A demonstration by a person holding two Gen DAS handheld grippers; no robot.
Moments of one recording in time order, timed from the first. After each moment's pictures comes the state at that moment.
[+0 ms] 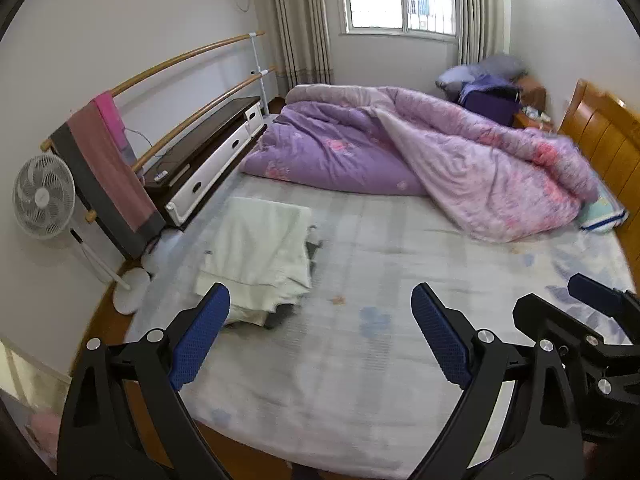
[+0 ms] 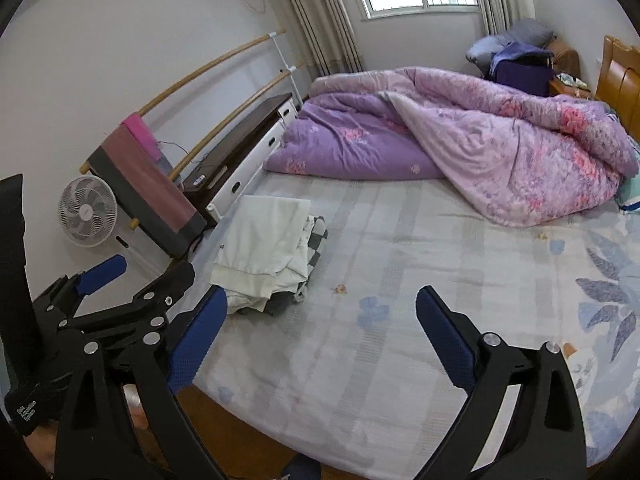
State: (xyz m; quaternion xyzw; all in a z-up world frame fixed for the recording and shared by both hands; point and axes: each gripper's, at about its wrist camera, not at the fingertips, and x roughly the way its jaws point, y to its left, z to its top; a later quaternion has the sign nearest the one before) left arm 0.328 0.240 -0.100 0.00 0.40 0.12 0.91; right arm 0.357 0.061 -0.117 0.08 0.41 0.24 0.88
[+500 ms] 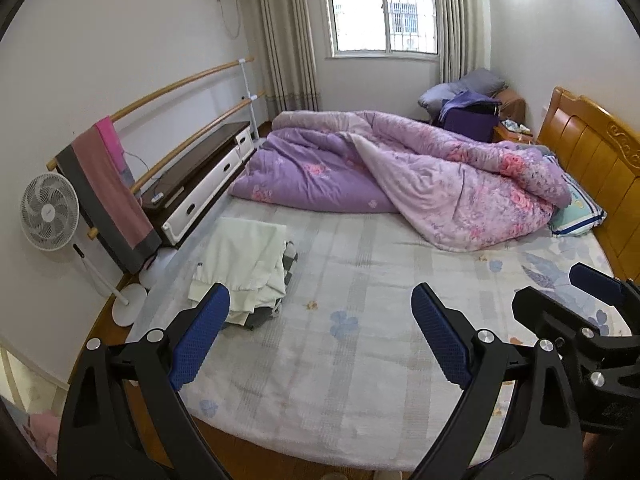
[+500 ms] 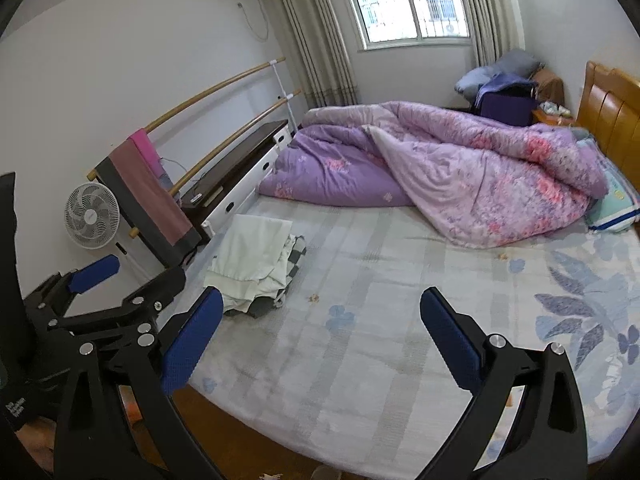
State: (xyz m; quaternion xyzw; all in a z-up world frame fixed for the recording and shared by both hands) left arm 0.266 0.156 -0.037 0.02 0.36 0.10 0.93; right arm 0.292 -0.019 -0.058 0.06 0.36 0.23 0.90
